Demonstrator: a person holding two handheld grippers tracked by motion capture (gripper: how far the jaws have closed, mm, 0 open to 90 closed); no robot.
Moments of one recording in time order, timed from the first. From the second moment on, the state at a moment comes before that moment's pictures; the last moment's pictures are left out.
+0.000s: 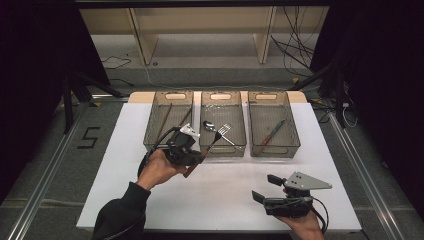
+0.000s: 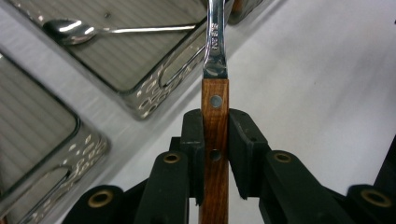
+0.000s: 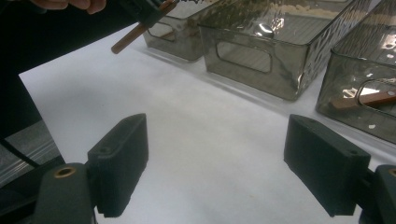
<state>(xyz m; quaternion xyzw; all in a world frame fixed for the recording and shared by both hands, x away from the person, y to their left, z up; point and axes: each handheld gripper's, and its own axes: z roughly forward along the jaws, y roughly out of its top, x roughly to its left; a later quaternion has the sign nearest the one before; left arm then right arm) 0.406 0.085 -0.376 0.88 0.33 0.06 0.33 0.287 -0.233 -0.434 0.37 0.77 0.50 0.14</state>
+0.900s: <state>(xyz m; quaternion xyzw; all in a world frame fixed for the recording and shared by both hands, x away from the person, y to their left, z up) 0.448 0.028 -0.366 0.86 0.33 0.05 0.38 0.288 -0.235 -0.435 0.37 0.77 0.50 0.14</state>
